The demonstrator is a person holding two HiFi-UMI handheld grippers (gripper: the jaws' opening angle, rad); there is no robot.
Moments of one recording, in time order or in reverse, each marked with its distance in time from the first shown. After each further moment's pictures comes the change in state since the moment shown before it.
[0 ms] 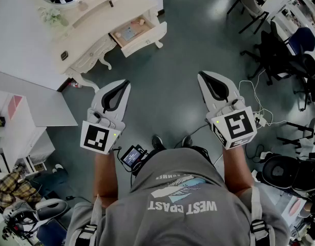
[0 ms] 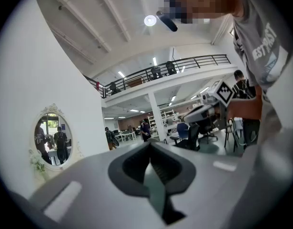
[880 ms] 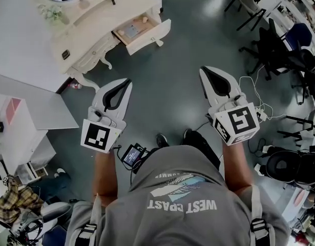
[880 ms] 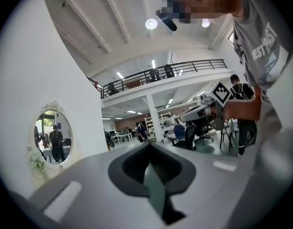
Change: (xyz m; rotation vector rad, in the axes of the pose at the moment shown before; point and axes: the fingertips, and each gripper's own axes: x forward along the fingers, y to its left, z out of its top) left arm -0.042 0.046 -0.024 -0.013 -0.022 -0.046; right arm 0.034 0.052 0.019 0.047 -0.029 -0.053
